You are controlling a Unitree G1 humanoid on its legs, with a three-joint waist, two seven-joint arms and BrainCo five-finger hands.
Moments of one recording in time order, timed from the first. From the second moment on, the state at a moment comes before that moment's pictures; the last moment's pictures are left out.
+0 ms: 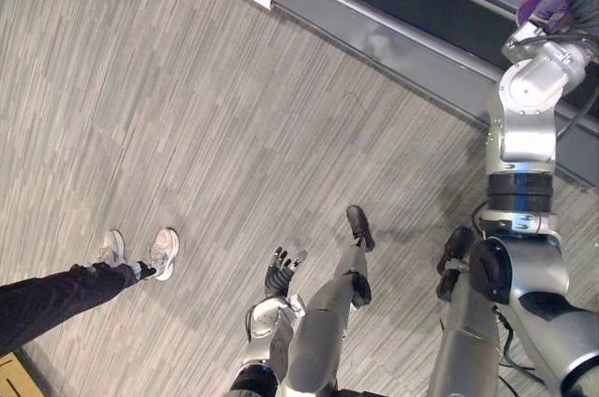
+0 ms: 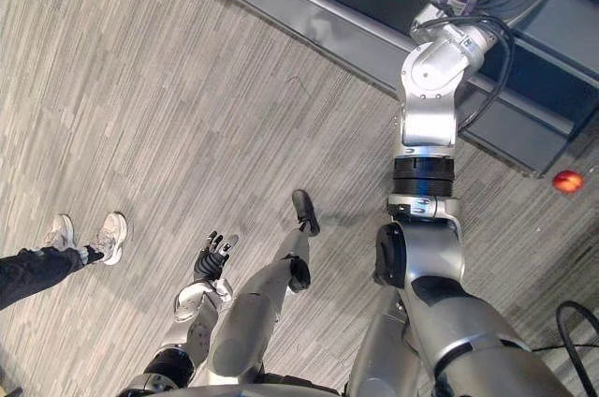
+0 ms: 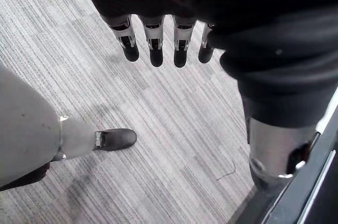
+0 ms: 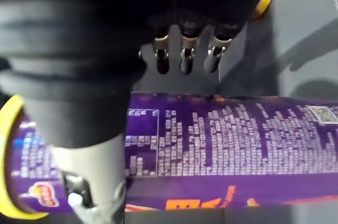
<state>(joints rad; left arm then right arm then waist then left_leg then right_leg) -0.13 -0.05 0.00 0.80 -0.39 -0.23 0.13 -1.08 -0.23 -0.27 0.37 -0.20 -0.08 -0.80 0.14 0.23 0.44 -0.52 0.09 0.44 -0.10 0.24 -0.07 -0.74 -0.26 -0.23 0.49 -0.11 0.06</state>
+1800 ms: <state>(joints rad) -0.16 0.00 -0.03 0.79 -0.38 -0.23 0.12 -1.11 -0.38 -0.27 0.64 -0.14 -0.11 -0.71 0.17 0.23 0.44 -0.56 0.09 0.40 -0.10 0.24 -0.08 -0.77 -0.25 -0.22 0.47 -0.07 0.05</state>
